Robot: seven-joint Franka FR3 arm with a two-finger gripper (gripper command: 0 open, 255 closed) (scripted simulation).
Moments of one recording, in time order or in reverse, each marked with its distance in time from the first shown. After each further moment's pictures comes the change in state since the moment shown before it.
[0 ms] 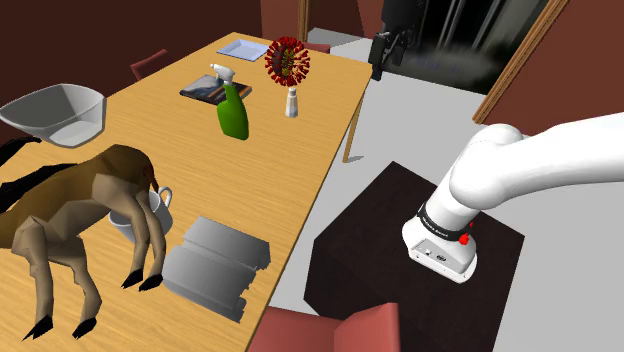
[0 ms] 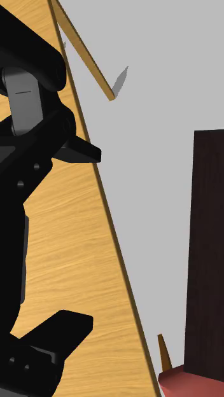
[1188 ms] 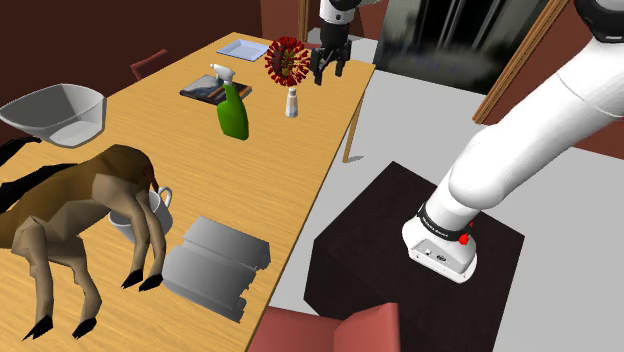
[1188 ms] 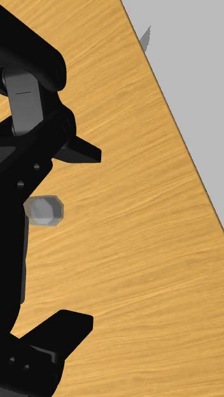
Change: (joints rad) arm -0.014 0.573 -0.085 0.200 0.070 0.395 -0.024
